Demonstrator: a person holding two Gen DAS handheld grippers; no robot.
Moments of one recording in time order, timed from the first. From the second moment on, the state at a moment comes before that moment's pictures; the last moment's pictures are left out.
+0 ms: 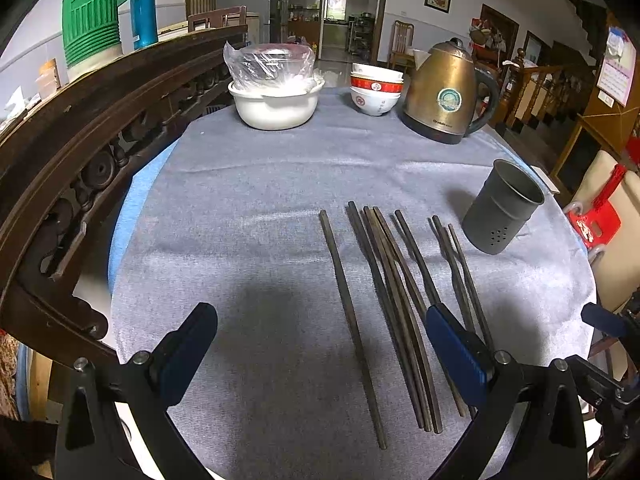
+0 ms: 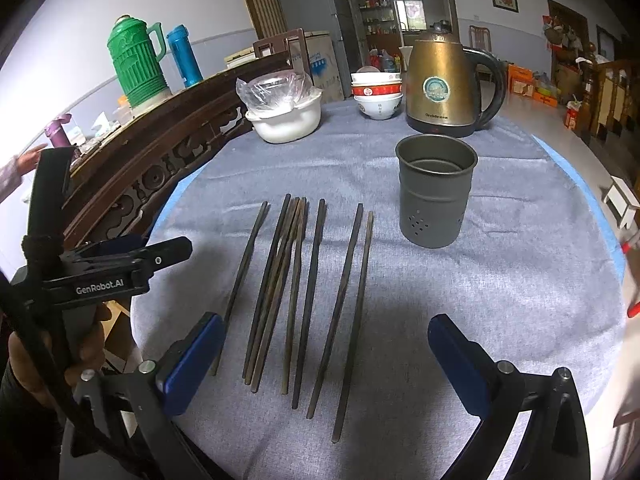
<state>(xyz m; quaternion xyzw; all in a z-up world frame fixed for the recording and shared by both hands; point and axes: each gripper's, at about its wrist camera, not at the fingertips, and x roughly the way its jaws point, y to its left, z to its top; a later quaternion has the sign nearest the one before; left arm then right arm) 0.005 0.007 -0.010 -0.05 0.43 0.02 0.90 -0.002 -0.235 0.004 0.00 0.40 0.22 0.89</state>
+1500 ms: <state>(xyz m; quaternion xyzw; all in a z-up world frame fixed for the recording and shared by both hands) 0.022 0.017 -0.029 -0.05 0.46 0.04 0.88 0.040 -0.242 -0.033 0.01 0.49 0.18 0.85</state>
